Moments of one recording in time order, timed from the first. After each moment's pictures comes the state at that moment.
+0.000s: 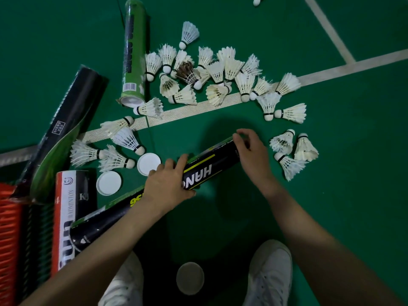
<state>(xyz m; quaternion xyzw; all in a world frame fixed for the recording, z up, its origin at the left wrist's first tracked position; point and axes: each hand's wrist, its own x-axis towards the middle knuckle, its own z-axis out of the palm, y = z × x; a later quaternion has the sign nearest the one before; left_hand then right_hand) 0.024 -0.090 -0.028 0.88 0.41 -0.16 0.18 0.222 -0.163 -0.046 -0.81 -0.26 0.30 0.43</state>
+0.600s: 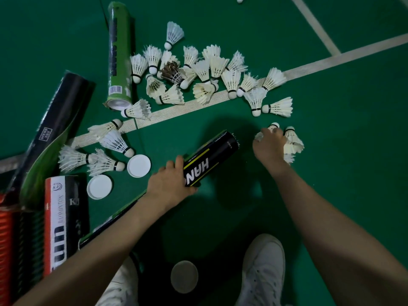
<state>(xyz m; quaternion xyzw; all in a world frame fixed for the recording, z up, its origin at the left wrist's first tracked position) 0.053 -0.104 -0.031 0.86 0.42 -0.20 0.20 0.296 -0.185 -0.077 -0.93 -0.23 0.22 0.15</state>
